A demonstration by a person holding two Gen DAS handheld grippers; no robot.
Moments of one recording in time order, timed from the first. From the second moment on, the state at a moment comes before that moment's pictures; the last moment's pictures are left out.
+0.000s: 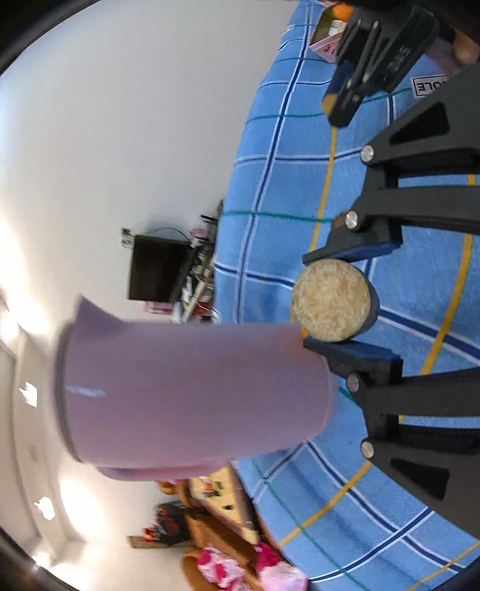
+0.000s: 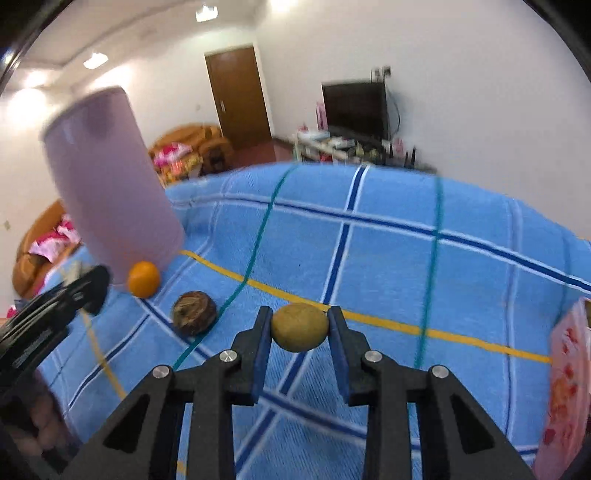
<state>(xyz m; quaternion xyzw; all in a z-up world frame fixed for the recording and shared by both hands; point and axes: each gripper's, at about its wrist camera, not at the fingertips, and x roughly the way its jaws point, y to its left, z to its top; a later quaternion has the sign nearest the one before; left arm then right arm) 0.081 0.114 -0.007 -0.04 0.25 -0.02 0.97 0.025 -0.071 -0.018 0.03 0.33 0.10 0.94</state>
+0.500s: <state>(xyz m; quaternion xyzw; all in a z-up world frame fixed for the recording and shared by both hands) 0.050 0.077 0.003 0.02 0.19 -0.05 0.98 -0.054 -0.091 0.006 0.02 0.20 0.08 0.98</state>
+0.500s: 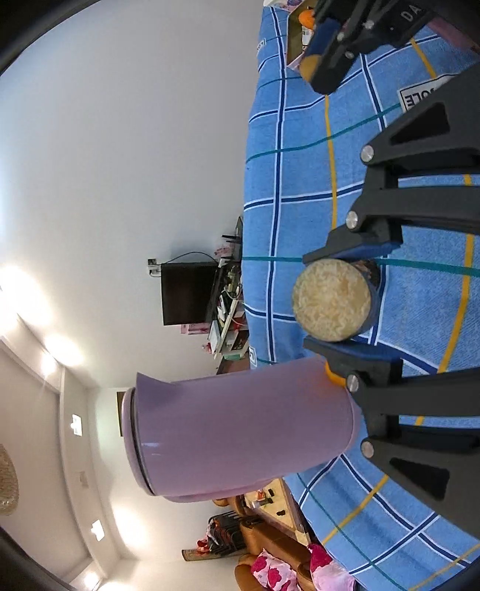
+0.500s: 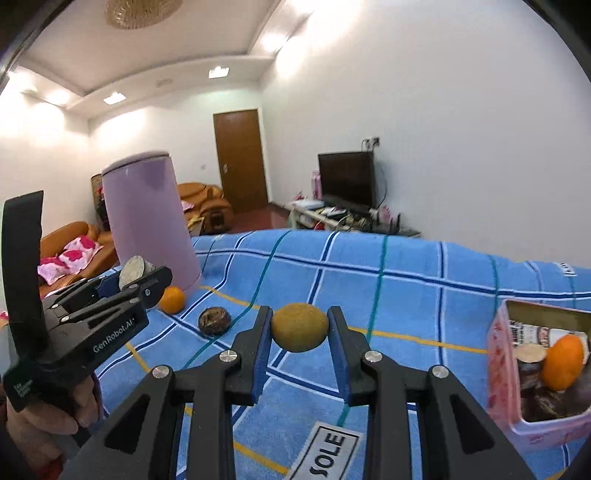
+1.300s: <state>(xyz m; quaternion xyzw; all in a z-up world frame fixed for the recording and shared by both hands) 0.044 0.076 0.002 0.01 0.19 -0.01 0.98 -0.078 -0.093 0.008 0.00 0.19 0.06 0.98</state>
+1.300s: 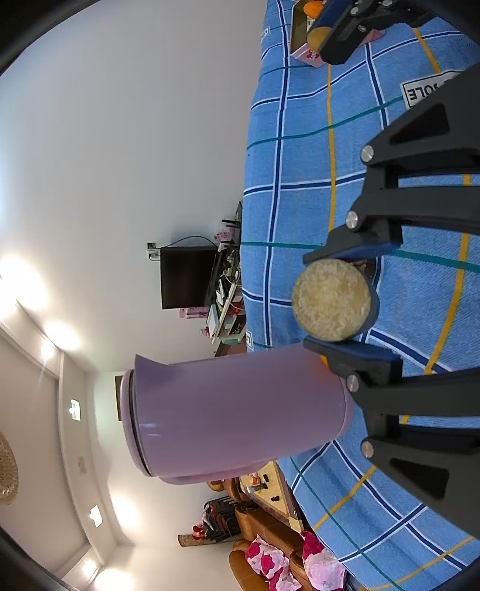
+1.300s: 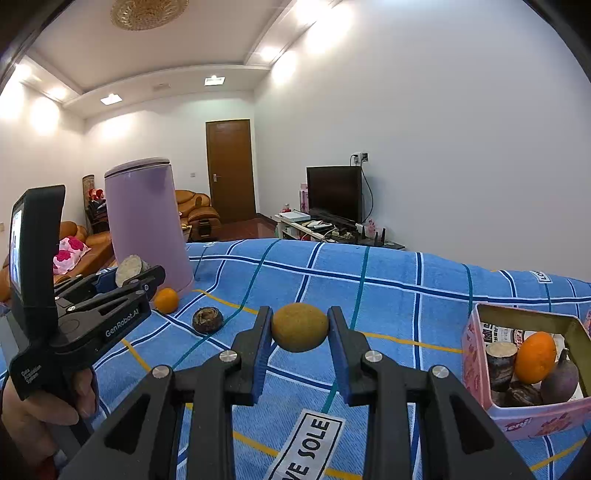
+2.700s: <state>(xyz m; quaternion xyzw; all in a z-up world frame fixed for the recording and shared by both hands) 0.020 0.050 0.000 0.03 0.21 -0.03 0.98 -0.094 -0.108 0.009 0.01 0.20 0.05 0.98</state>
